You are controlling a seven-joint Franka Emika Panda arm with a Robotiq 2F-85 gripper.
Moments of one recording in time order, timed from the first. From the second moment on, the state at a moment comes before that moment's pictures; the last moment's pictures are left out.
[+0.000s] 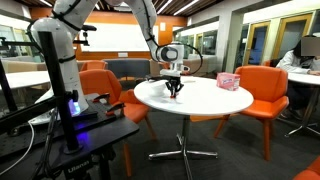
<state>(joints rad) -0.23 0.64 -0.04 -1.97 -0.03 2.55 -0.49</state>
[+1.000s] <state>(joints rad) -0.15 0.45 -0.06 -1.97 -0.23 2.13 -0.43</state>
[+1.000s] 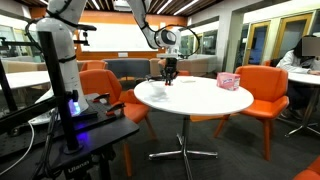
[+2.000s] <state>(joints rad) -0.03 0.54 0.05 -1.87 -0.31 1.91 -0.49</state>
